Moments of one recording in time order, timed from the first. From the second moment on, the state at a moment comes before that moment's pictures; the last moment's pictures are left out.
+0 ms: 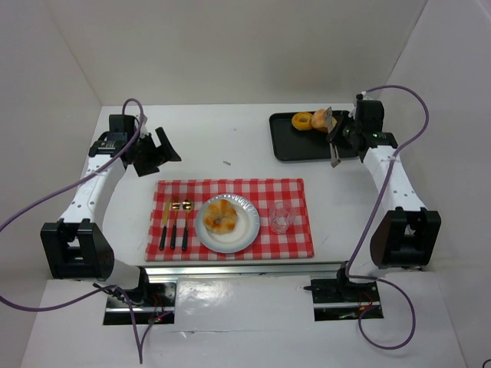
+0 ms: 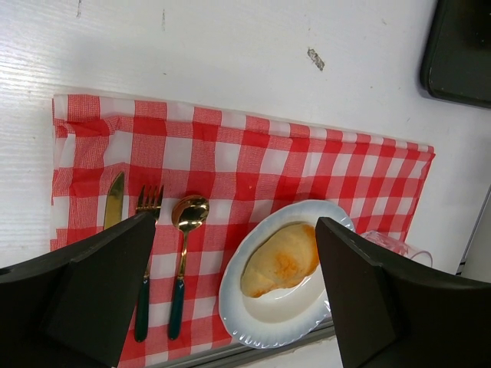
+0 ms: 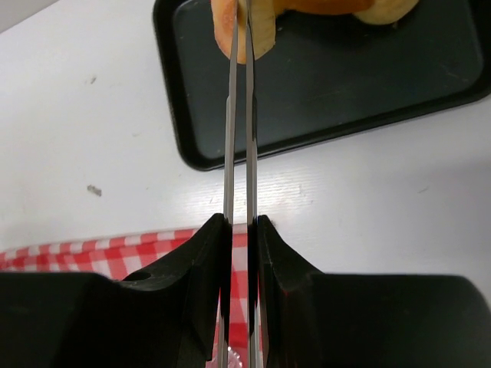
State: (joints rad) left arm 0.04 1.44 1.27 -0.72 0.31 -0.45; right arm -0.04 1.49 1.33 -0.47 -0.12 0.38
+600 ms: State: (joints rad) left arm 0.04 1.44 1.30 -0.72 0.31 -0.45; right arm 0.31 1.21 1.28 -0.70 -0.32 0.25
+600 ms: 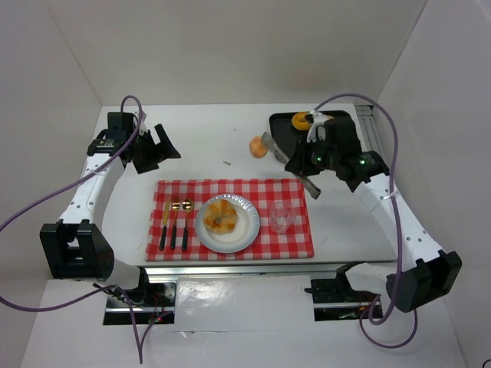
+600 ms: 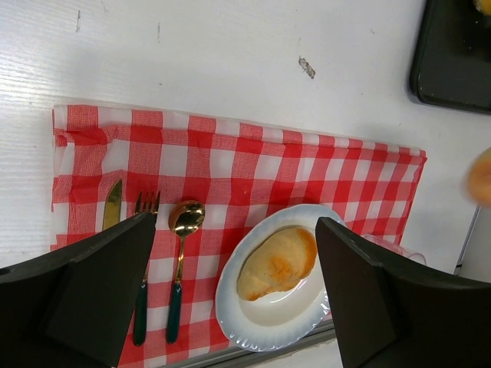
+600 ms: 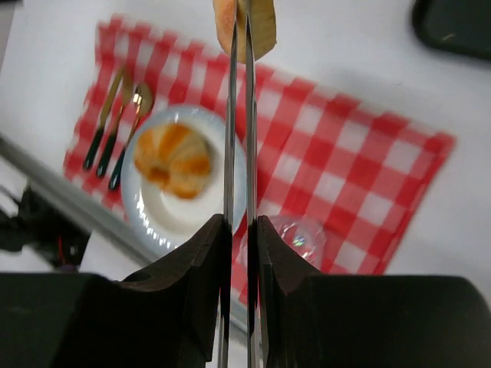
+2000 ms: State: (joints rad) left arm 0.04 1.43 1.30 -0.73 0.32 -0.45; right arm 0.69 1.19 1.11 -0.91 -0.29 0.22
